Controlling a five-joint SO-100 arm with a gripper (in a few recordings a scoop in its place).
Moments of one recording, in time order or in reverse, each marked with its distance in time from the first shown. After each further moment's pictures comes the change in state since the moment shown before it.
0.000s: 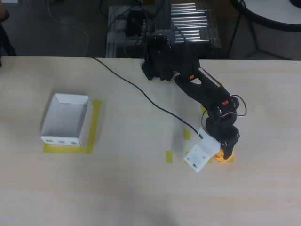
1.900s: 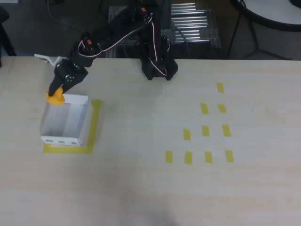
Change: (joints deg) arm 89.2 71.2 101.7 -66.9 -7.0
